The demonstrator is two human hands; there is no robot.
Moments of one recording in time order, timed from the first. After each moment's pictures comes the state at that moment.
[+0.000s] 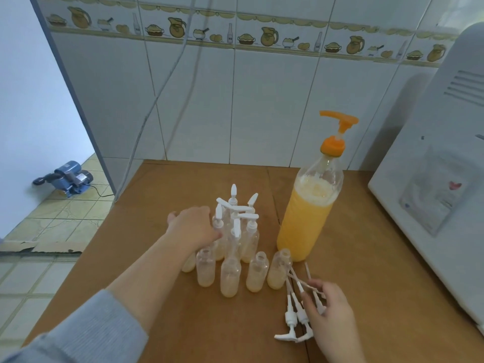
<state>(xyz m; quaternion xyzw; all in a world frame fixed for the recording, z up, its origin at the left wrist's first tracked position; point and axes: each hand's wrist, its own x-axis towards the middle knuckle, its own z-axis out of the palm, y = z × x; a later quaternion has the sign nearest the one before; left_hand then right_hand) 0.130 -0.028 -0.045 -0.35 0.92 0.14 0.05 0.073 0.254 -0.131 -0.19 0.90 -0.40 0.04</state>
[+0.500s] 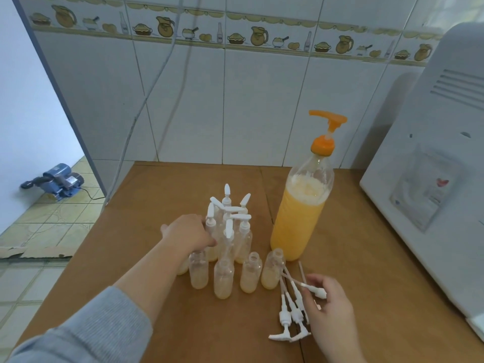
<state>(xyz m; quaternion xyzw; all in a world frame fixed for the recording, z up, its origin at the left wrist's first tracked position) 0.118 -0.035 -0.068 -0.38 0.90 0.17 0.10 0.076 0.255 -0.117 -0.18 0.88 -0.44 0.01</state>
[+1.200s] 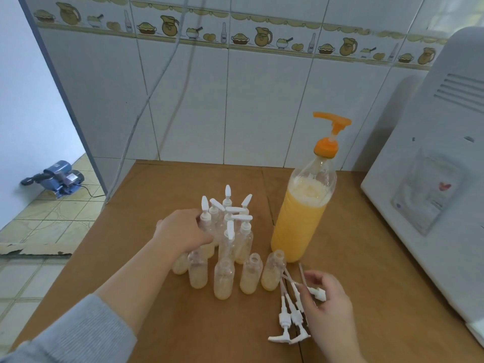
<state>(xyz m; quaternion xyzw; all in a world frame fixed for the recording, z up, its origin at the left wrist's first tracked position) 0.139 -0.032 -0.049 -0.34 0.92 0.20 -0.02 0.076 0.249 -0.107 -0.20 0.88 -0.44 -0.01</state>
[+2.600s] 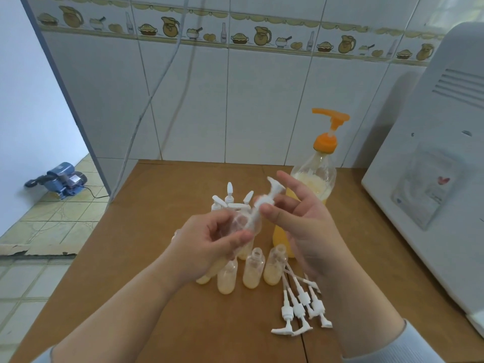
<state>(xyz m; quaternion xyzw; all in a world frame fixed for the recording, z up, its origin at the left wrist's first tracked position) 0.187 0.032 -0.005 -0.06 0.79 0.59 -0.17 0.083 0.182 0.039 -0.24 0.61 -0.71 0.27</state>
